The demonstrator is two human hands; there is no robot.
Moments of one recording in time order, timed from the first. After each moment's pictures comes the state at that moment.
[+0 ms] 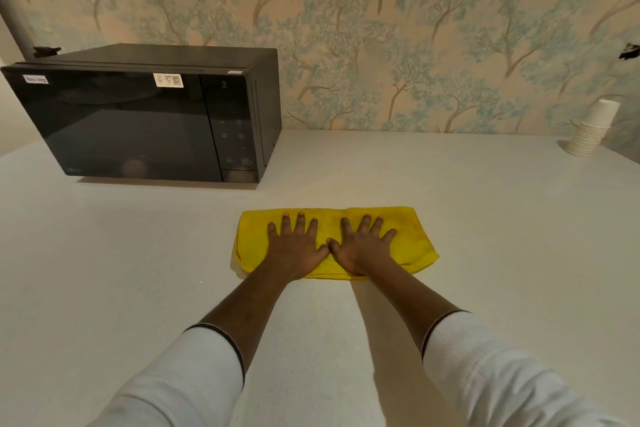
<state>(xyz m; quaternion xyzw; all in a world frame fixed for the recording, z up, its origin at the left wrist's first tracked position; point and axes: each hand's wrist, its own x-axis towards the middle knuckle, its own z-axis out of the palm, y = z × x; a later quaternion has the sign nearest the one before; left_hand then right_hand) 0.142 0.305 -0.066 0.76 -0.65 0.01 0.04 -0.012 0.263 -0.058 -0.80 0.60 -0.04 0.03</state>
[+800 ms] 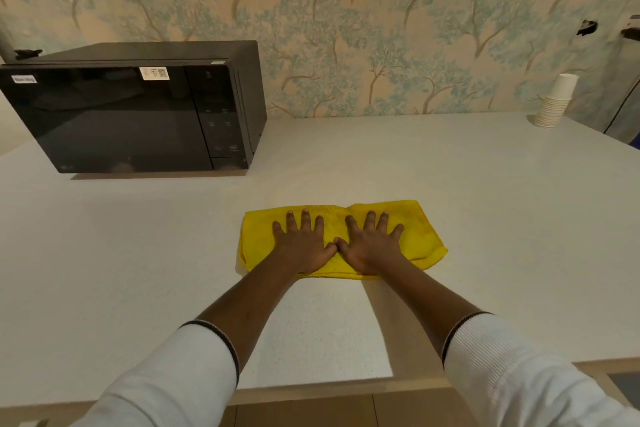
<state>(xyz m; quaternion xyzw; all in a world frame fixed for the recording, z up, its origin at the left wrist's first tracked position) 0.090 0.359 -0.054 0.75 -0.67 -0.04 -0.02 -0.068 0.329 -0.059 -0.80 0.60 -0.04 0.03</state>
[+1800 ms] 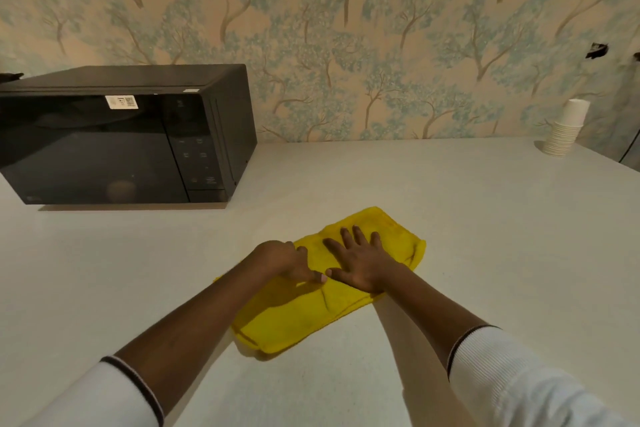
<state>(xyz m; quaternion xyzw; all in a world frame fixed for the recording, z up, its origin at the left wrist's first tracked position) 0.089 0.293 0.013 0.72 -0.64 -0.13 -0.23 -0.092 0.236 -0.040 -0.91 0.40 0.03 0.00</state>
